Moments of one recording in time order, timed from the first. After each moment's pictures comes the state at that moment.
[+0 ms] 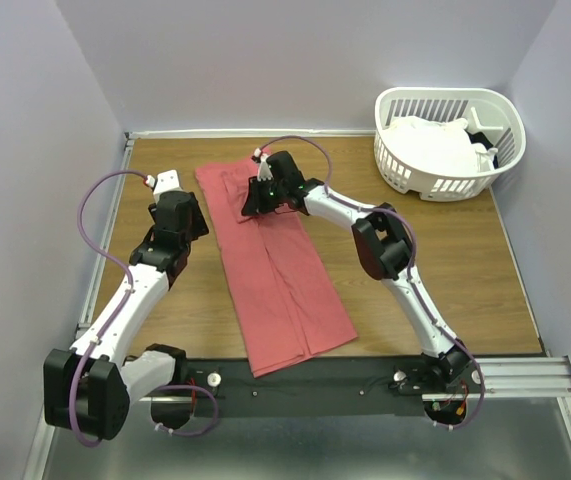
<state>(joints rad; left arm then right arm) -0.23 1.07 0.76 -0.23 -0.36 -0.37 0.67 2.57 2.11 -0.18 -0.42 0.40</state>
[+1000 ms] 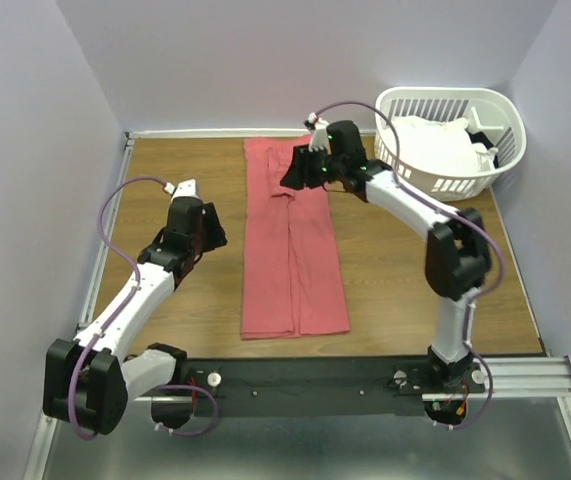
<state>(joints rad) -0.27 1.10 0.74 -0.26 -0.15 -0.46 0.51 2.08 1.73 -0.16 -0.41 0.27</state>
